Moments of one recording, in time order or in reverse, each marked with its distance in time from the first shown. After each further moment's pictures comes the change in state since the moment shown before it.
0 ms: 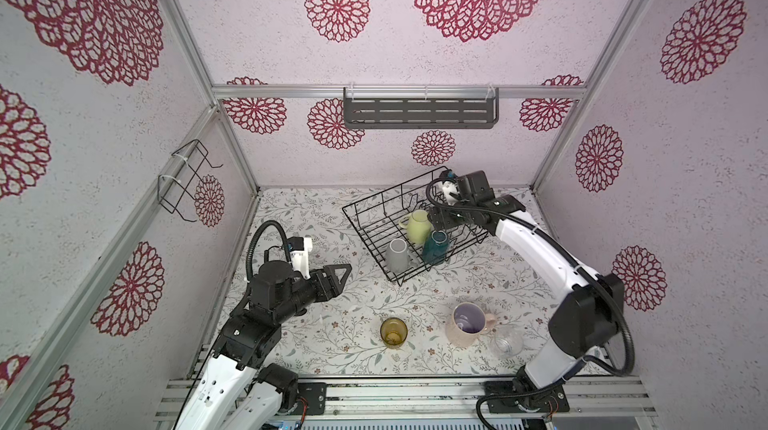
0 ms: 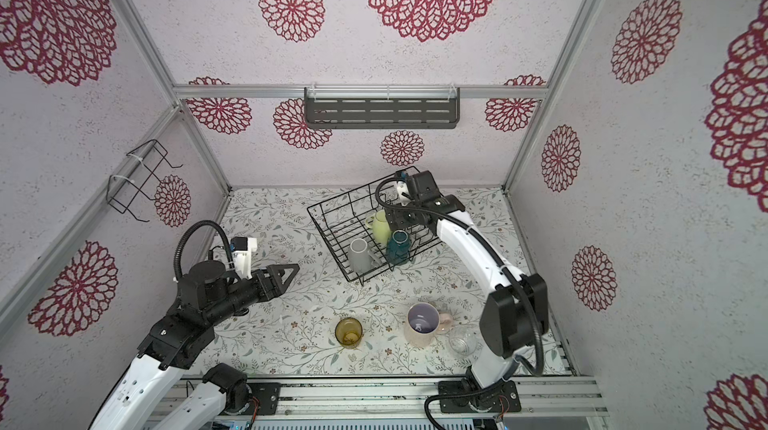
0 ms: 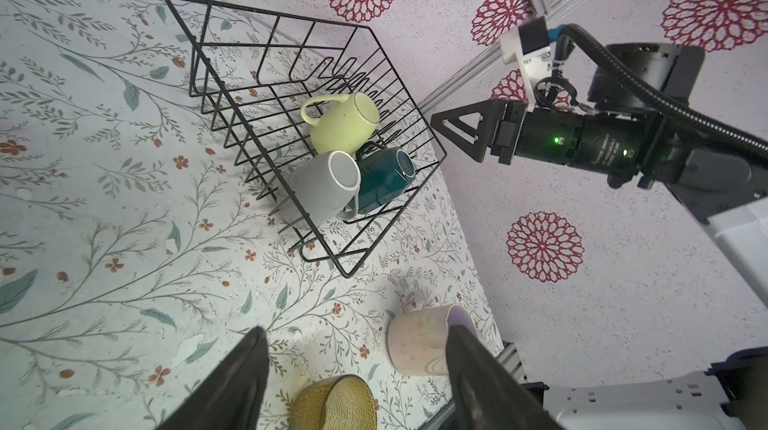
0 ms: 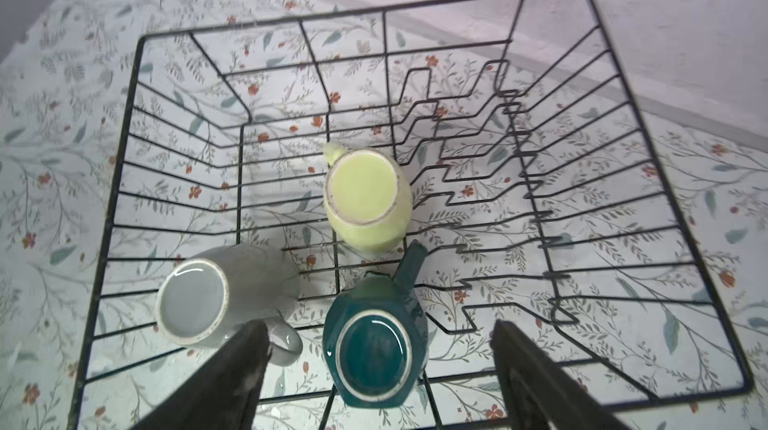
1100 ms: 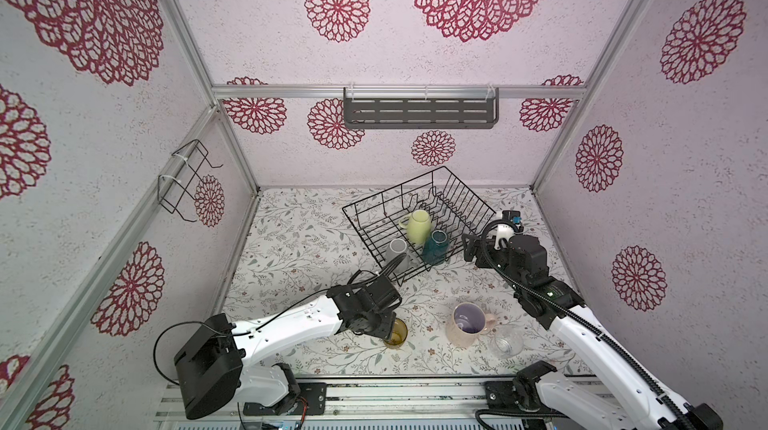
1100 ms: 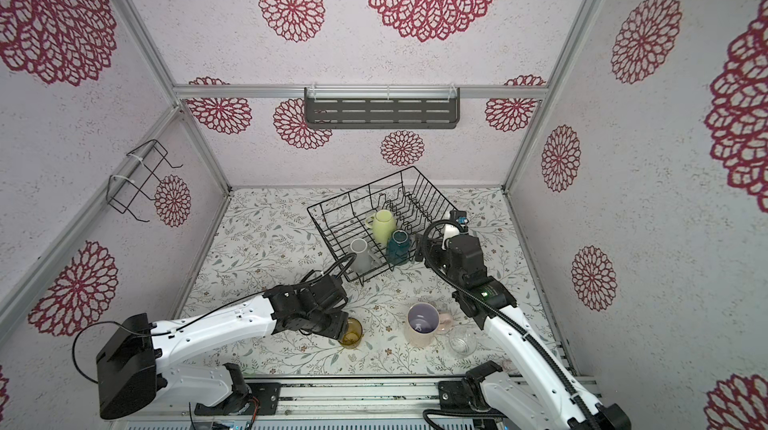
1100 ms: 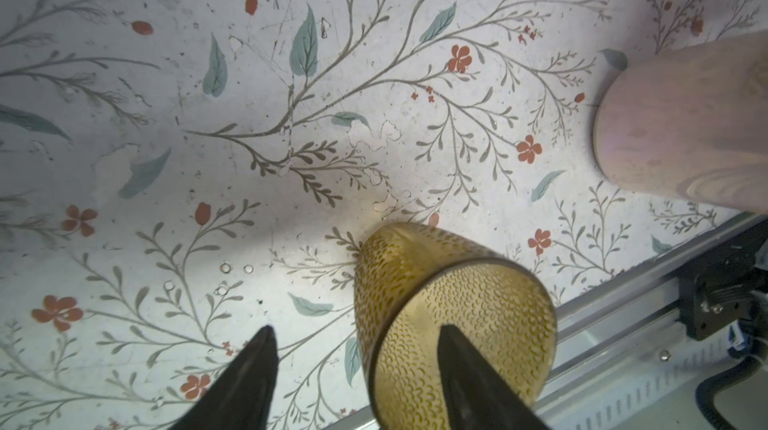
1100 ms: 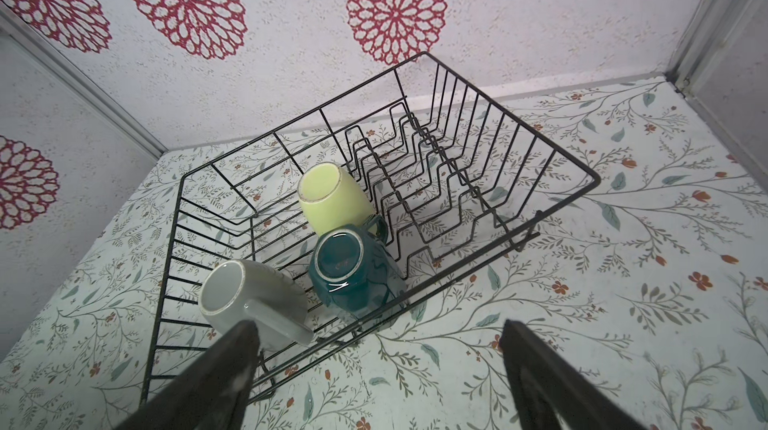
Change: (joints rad) left arm -0.603 0.721 0.125 -0.218 -0.312 -0.013; right arm -0.008 -0.666 -0.702 0.411 0.137 0.309
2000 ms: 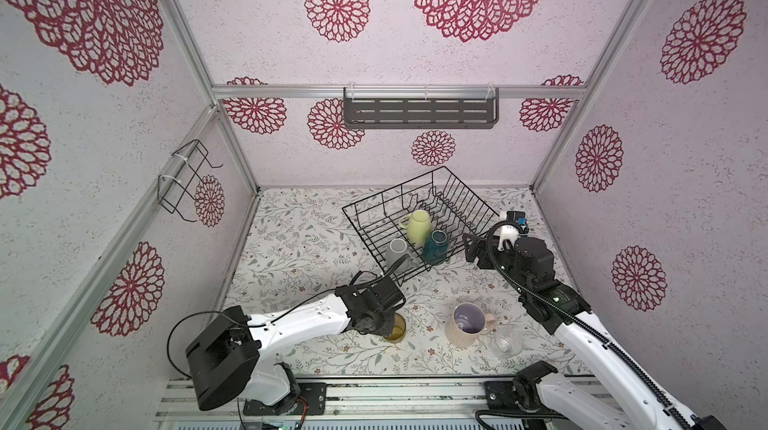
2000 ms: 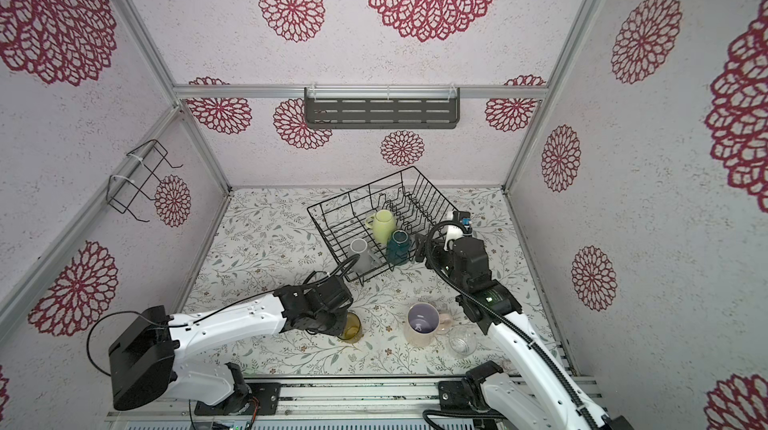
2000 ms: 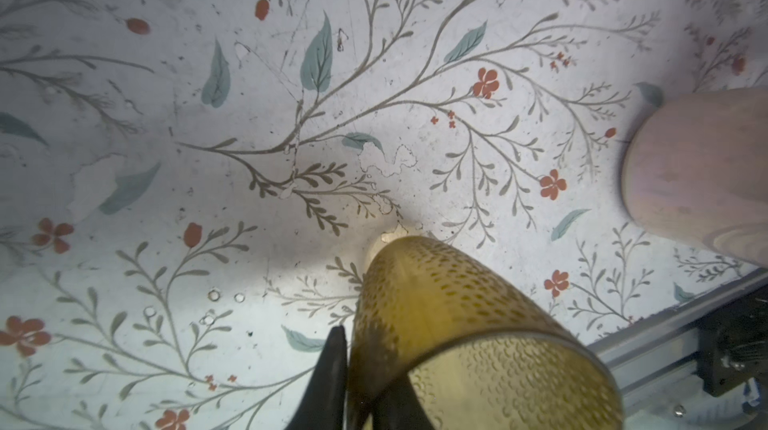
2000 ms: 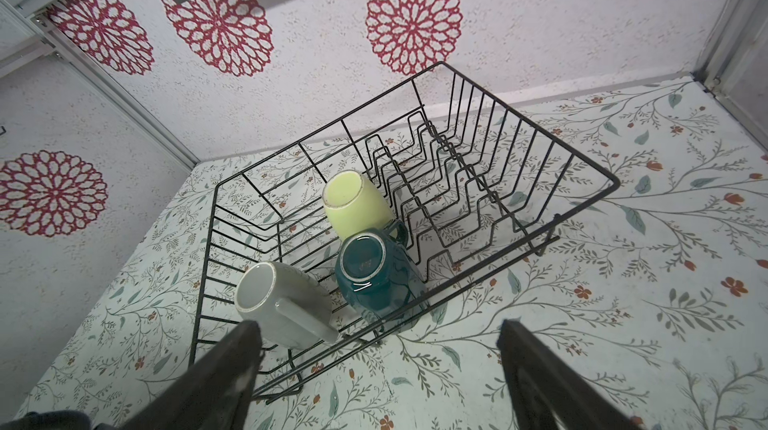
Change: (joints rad) left arm 0.000 0.021 -0.011 0.048 -0.036 -0.062; right arm 0.000 -0.048 -0.002 -0.003 -0.035 0.032
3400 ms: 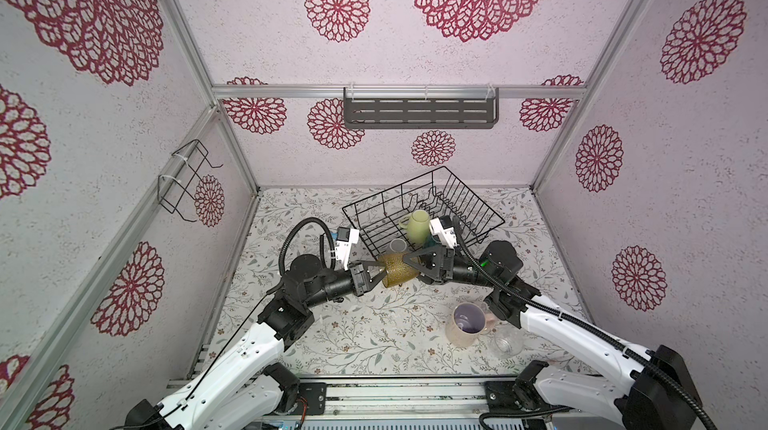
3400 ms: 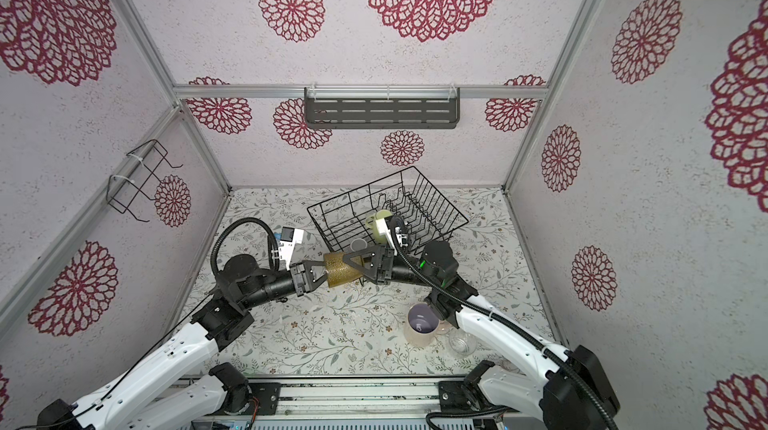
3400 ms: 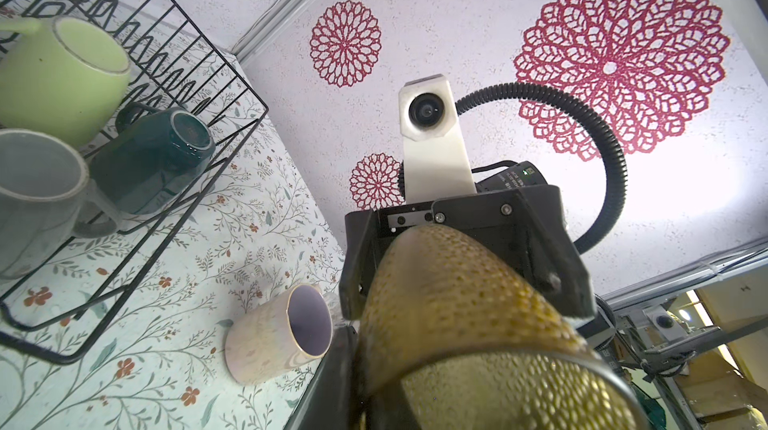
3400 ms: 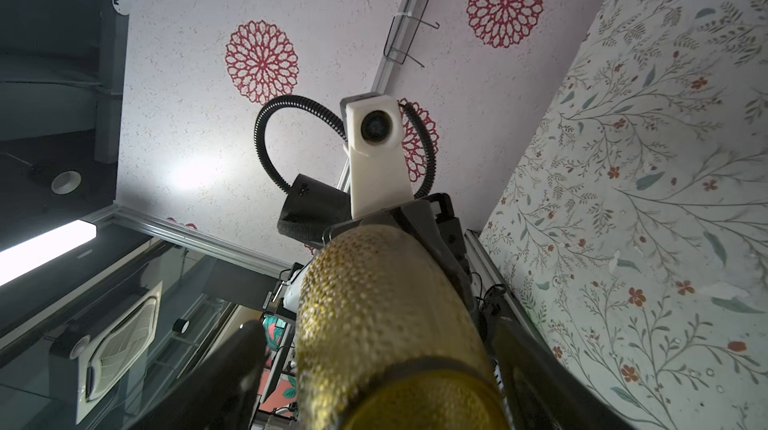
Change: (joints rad) left arm 0.391 -0.494 -0.246 0.900 0.616 -0.164; right arm 0.287 0.253 -0.046 0.785 -0.864 0.872
